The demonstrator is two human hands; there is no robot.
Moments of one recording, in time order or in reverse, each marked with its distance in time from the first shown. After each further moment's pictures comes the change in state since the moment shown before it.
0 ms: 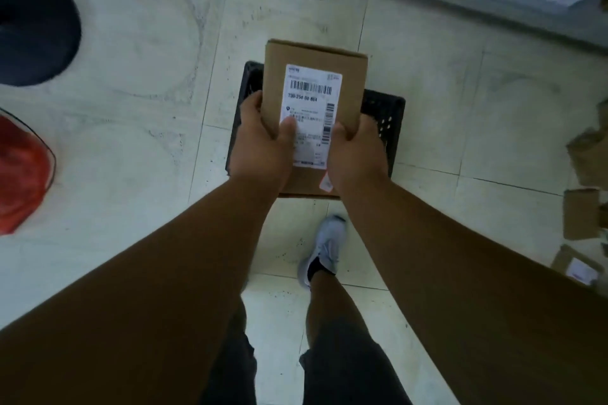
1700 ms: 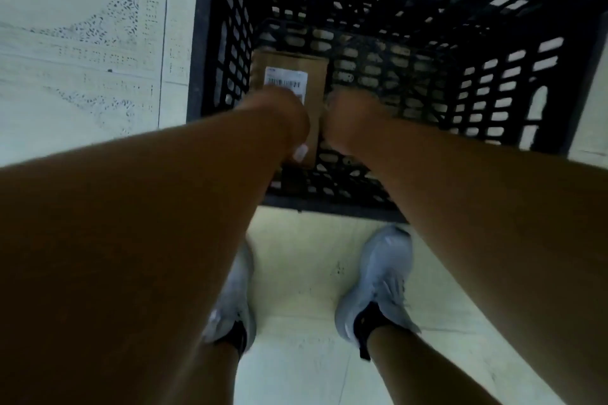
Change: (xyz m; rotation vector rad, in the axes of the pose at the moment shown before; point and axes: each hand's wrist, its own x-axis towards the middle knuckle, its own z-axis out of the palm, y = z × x) left_hand 0.239 -0.210 0.145 1.138 -0.544 -0.003; right_hand 0.229 0.137 0.231 -0.748 -0.500 -0.275
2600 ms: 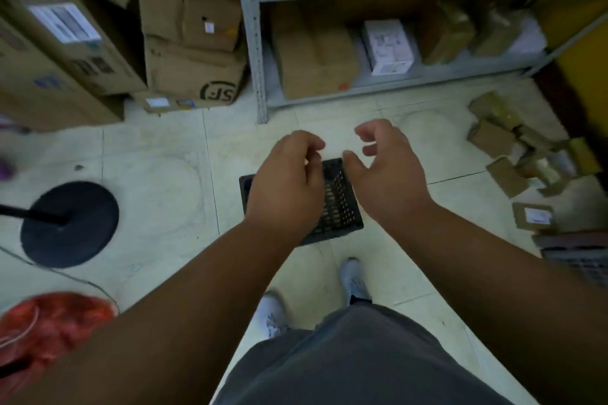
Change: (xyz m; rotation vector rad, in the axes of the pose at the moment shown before) left_hand -0.641 0.034 -0.270 -0.526 0.734 0.739; right_hand -0.625 -0.139 -0.286 0.573 1.044 0.073
